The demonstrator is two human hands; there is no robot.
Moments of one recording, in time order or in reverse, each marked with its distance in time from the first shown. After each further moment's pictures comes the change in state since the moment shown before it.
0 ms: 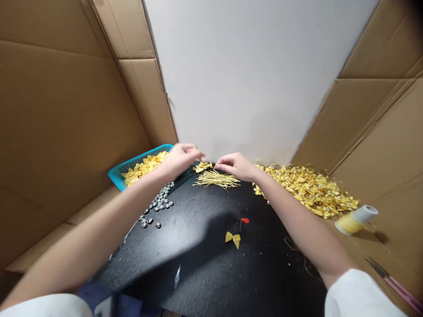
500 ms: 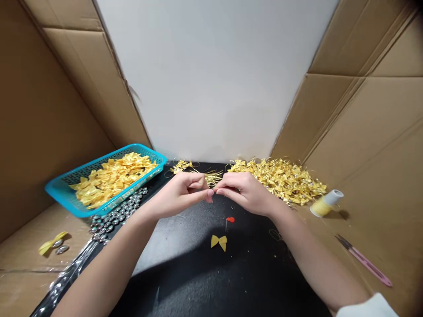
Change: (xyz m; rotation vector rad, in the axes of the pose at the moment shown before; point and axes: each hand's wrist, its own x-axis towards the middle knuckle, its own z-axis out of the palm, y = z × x) left_hand -0.025 -0.012 0.053 -0.119 -0.457 0.359; right_hand -0.087 -0.021 0.001 -0.178 0.139 -0.238
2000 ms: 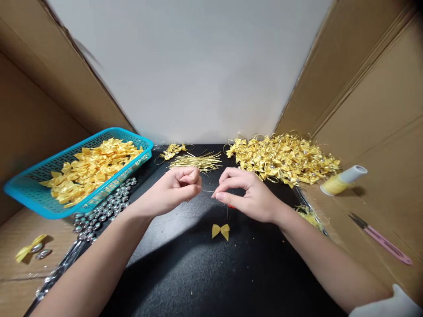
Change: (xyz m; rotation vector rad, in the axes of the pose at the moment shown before) left_hand 0.003 -0.035 0.016 -0.326 -0.047 -0.207; right_hand -0.030 0.010 0.034 0.292 0.123 0.273
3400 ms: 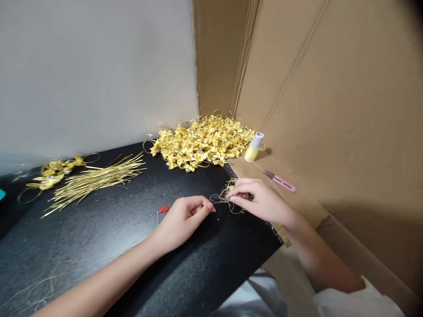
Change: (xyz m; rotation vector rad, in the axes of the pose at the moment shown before) left_hand 0.048 -0.030 0.155 0.180 -0.420 -0.123; right_hand -0.169 0.010 -0.076 -0.309 0.198 0.597
